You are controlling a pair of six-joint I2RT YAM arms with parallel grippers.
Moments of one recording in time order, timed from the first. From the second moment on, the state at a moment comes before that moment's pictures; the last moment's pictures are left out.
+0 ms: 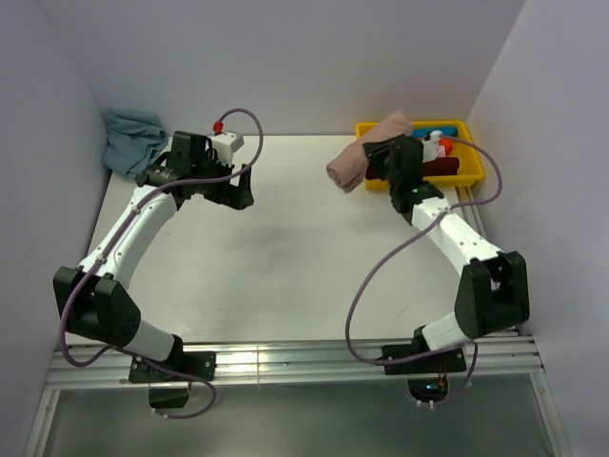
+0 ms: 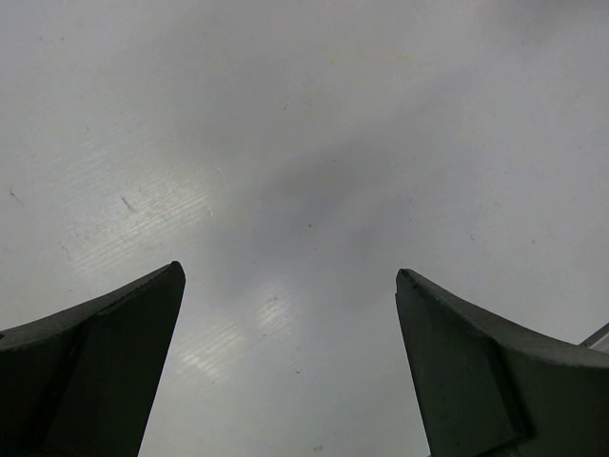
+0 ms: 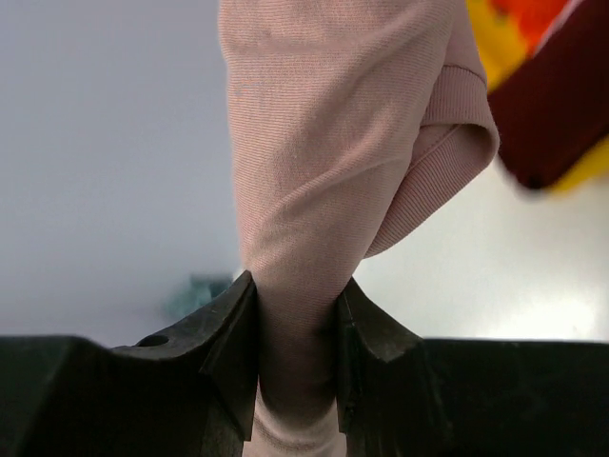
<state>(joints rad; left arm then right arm) -0.29 1.49 1.40 -0.68 0.32 0.04 0.27 1.44 1.08 0.05 0.22 1.14</state>
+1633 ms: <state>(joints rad) -0.29 1.62 1.41 -0.68 0.32 0.05 -0.09 2.47 1.79 0.40 0.23 1.42</state>
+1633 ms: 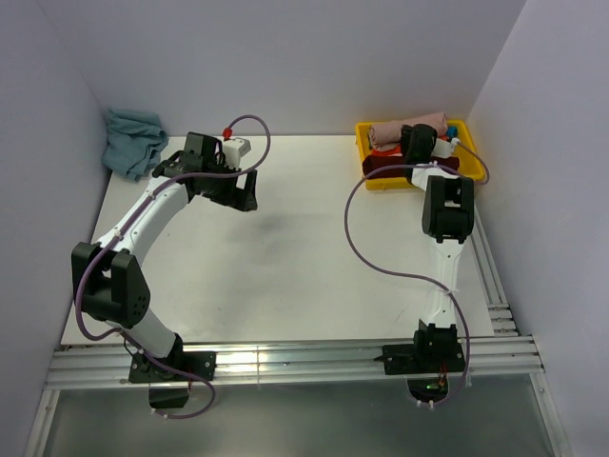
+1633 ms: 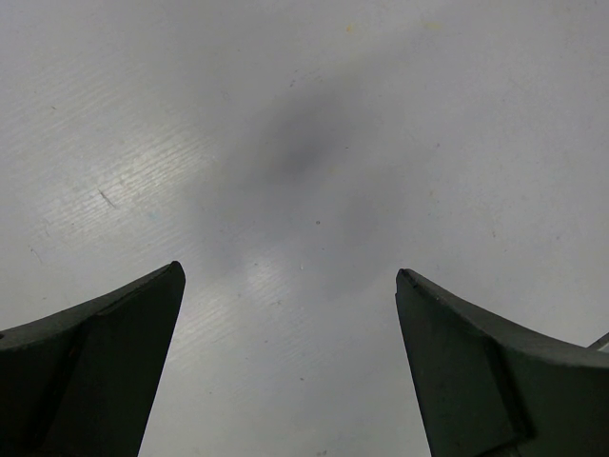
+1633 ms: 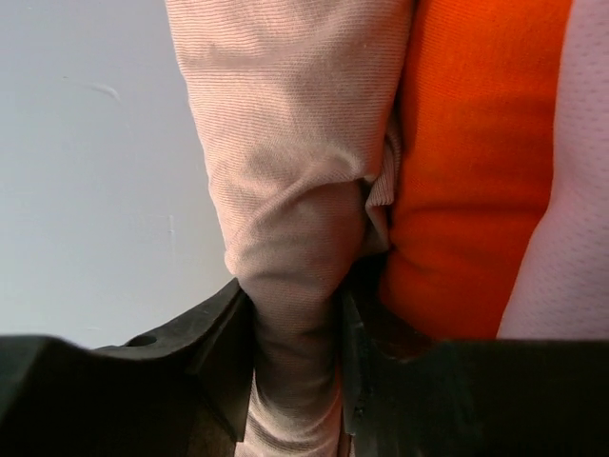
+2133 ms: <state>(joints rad) -0.29 1.62 1.41 -0.68 0.32 0.05 -0.10 2.42 1.71 0.39 0.16 1.46</state>
